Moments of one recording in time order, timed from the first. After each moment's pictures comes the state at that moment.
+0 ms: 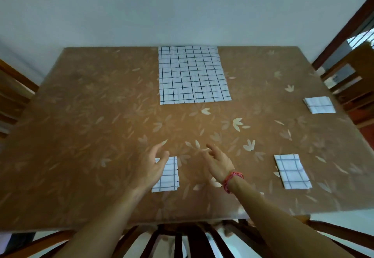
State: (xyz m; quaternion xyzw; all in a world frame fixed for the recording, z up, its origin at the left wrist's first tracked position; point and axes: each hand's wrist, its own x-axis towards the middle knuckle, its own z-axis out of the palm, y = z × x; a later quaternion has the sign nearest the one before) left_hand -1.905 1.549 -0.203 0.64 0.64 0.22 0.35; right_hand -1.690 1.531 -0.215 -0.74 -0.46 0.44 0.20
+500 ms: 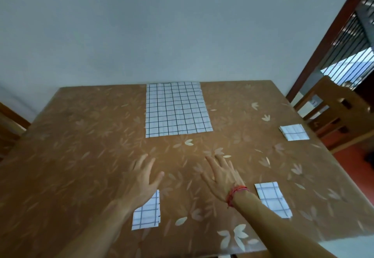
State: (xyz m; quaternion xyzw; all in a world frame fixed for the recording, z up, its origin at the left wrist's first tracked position) left_hand -1.872 1.578 -0.165 0.77 0.61 0.10 0.16; right_hand -1.613 1.536 -0.158 -0.72 -0.66 0.19 0.09
